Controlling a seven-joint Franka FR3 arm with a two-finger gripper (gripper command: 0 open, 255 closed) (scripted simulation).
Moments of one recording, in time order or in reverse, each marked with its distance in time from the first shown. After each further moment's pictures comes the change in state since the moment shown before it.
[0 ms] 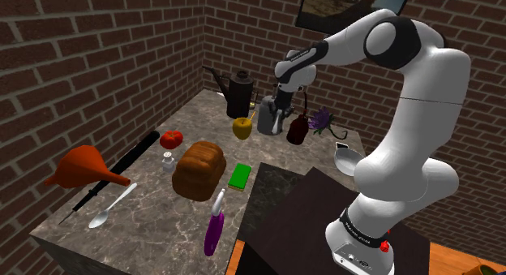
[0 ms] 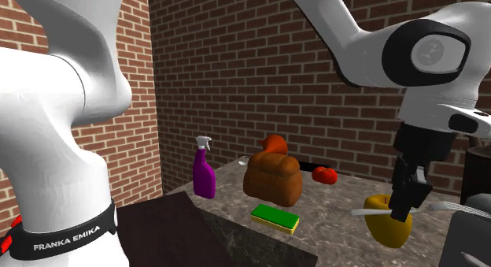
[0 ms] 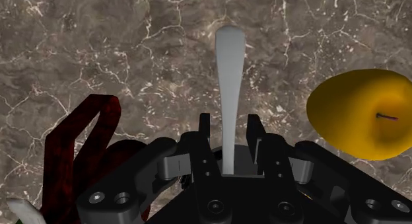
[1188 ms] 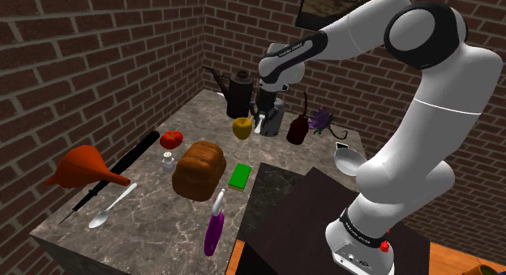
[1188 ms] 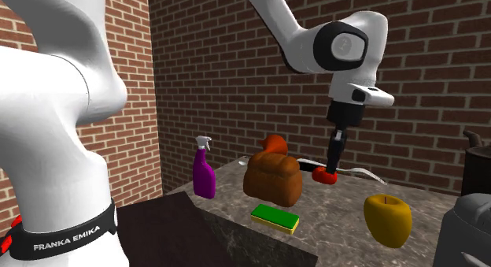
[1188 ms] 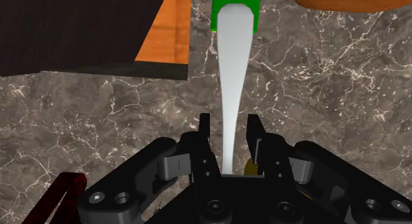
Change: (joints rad) arm 0.126 -0.195 0.110 -0.190 0.060 0.019 0.207
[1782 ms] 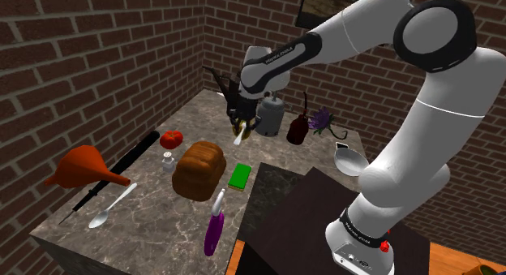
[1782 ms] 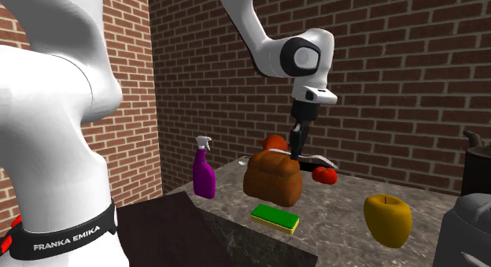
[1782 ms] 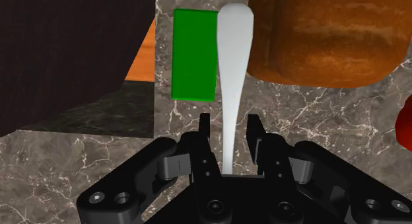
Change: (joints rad) arm 0.126 -0.041 0.097 -0.072 0.025 0.053 0.206
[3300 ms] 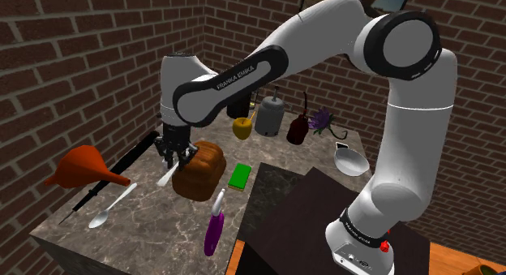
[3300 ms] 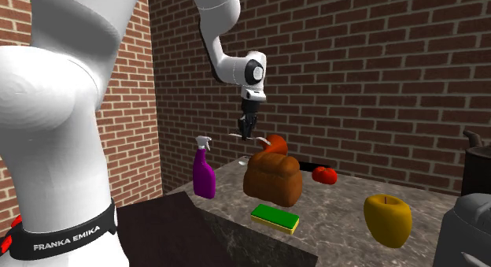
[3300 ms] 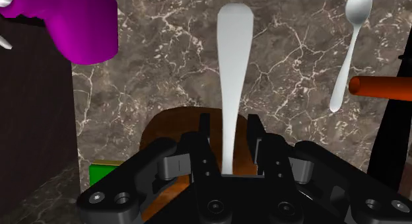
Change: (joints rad) arm 0.416 0.238 0.126 0.265 -0.165 0.003 0.618
